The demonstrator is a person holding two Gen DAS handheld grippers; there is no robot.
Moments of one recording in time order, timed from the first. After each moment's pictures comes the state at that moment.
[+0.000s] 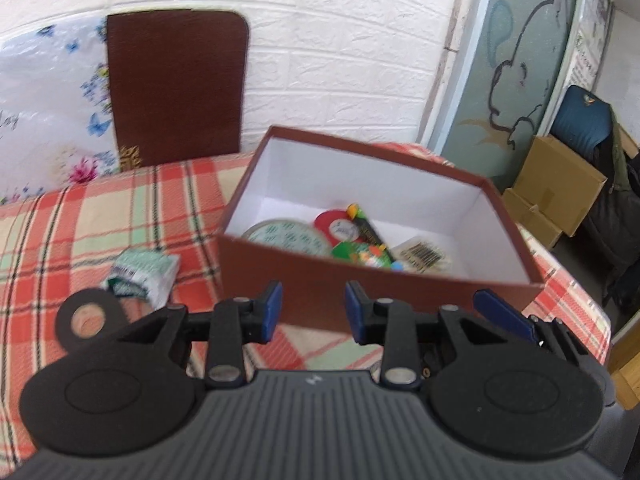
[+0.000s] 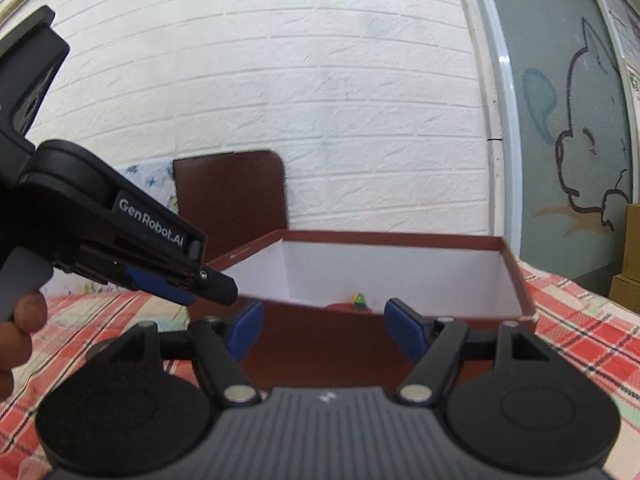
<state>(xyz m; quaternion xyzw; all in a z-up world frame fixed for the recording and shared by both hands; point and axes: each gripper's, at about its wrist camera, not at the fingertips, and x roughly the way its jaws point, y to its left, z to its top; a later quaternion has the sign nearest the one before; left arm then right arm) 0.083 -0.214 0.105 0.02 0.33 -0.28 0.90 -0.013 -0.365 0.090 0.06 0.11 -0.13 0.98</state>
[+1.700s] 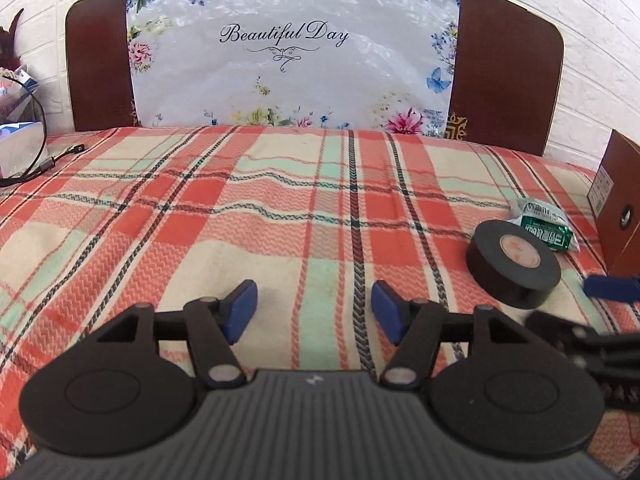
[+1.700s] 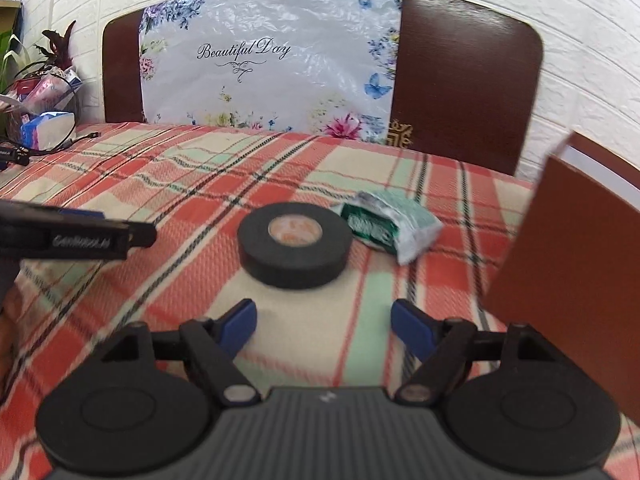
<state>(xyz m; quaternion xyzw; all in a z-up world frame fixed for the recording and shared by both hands) 0.133 0.006 -0.001 -0.01 0.28 -0.01 0.96 0.129 -0.209 0.034 -0.06 0.31 0.06 0.95</state>
